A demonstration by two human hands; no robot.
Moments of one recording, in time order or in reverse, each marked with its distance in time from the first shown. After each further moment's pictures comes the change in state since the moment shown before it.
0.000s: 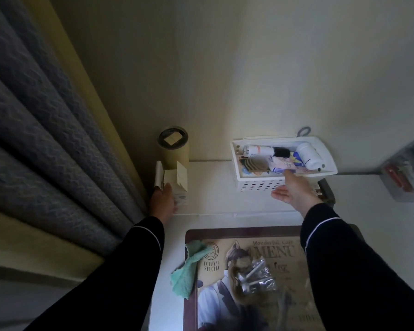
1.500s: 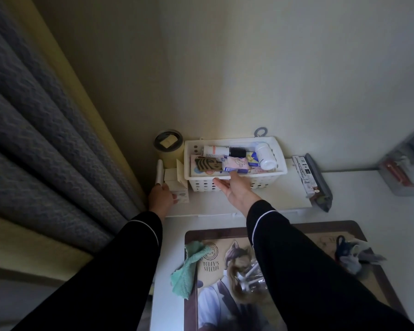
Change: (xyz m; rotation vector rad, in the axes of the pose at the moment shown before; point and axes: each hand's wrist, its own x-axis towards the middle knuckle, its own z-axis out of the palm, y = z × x) left_hand -0.009 0.023 0.012 0.017 0.017 -0.015; right_hand -0.037 0.032 0.111 0.516 -0.227 0.100
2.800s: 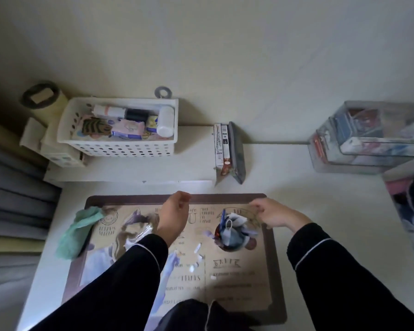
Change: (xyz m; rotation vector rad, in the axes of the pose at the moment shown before) left_hand -0.199 -0.108 0.254 0.392 -0.256 0.287; right_hand 0.027 -0.202 -0.363 -1.807 -0.368 0.043
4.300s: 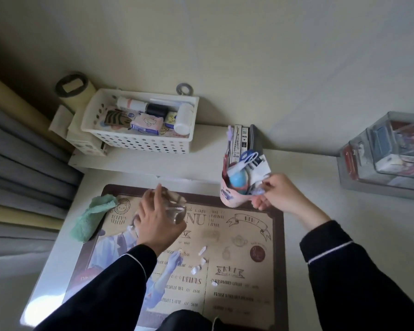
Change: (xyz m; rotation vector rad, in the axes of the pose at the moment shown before) left_hand -0.034 -0.020 -0.030 0.536 0.268 -0.058; right_hand 0.000 -0.047 -0.045 0.421 0.143 -0.224
